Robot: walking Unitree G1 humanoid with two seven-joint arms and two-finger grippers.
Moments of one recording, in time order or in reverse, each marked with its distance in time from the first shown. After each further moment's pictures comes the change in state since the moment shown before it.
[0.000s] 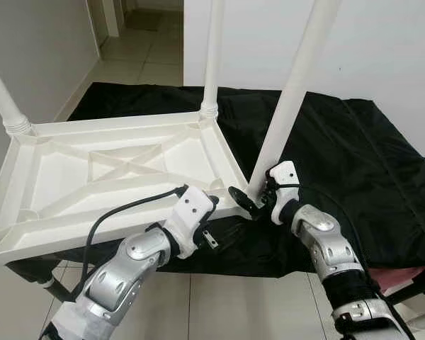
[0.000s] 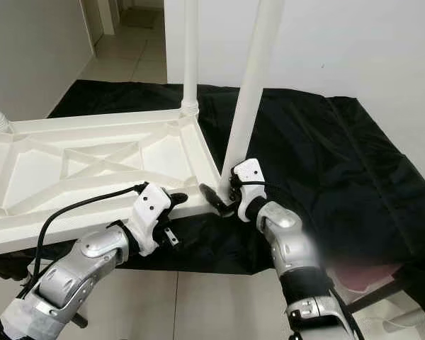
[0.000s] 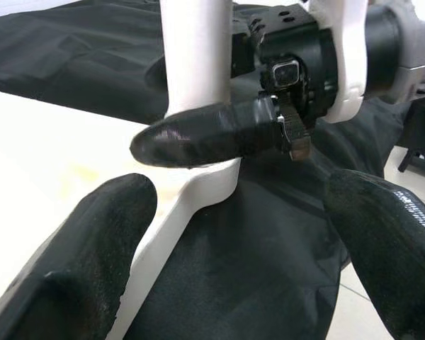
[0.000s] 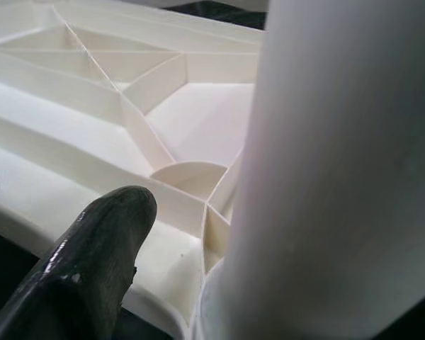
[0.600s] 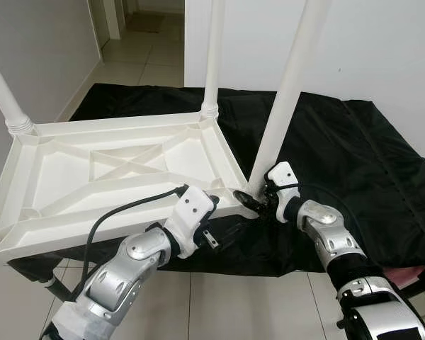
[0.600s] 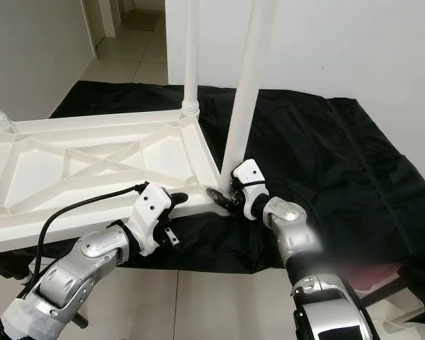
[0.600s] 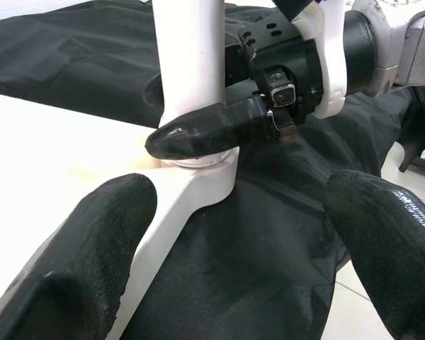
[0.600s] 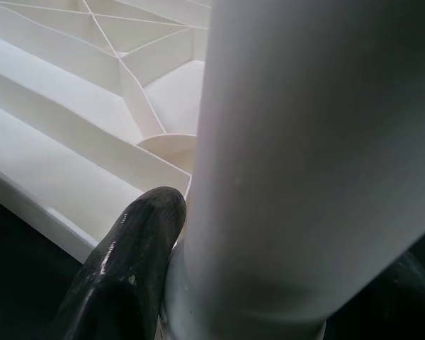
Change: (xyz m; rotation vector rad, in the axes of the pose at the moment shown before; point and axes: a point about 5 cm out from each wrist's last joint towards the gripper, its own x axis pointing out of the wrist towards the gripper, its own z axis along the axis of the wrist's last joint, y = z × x) left arm 0.000 0.000 0.000 0.002 -0.001 0.001; right arm 0.005 -0.014 -0.009 -0.084 0.039 0.080
